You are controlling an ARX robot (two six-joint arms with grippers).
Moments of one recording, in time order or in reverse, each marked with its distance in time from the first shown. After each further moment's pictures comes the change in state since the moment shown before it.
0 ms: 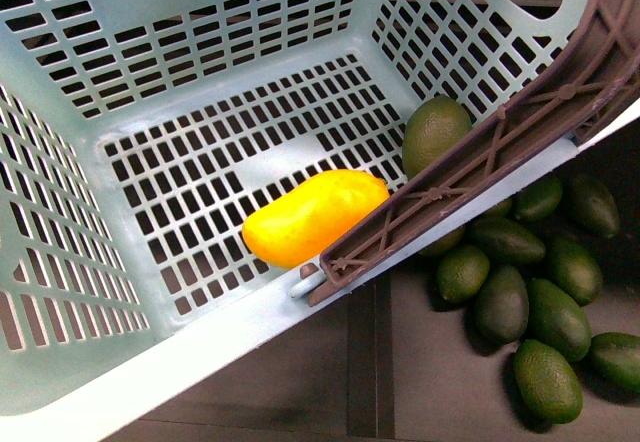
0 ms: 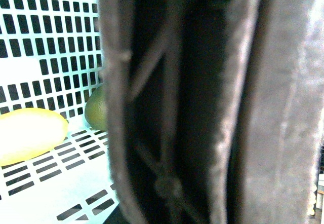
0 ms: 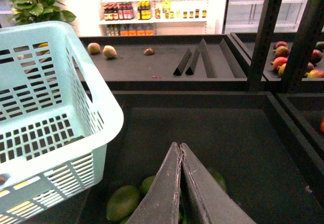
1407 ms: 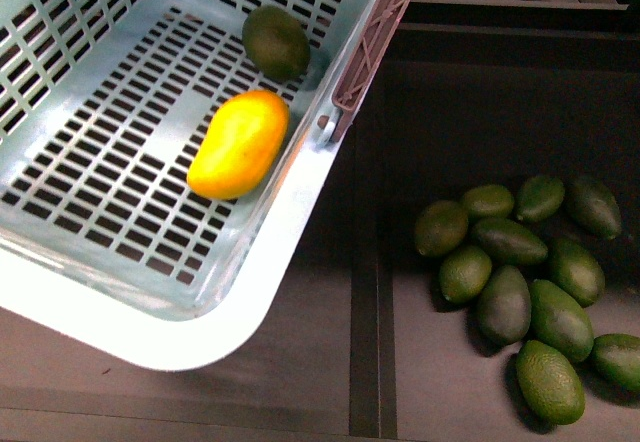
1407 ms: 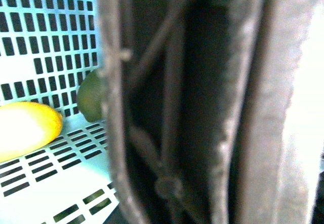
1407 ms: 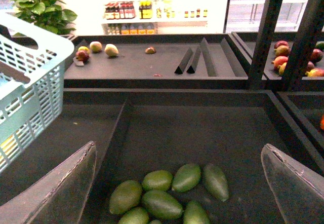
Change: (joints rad) left arm 0.071 0.028 -0.025 0.128 -0.457 -0.346; right arm 0.000 -0.200 0.000 -0.204 0.000 0.000
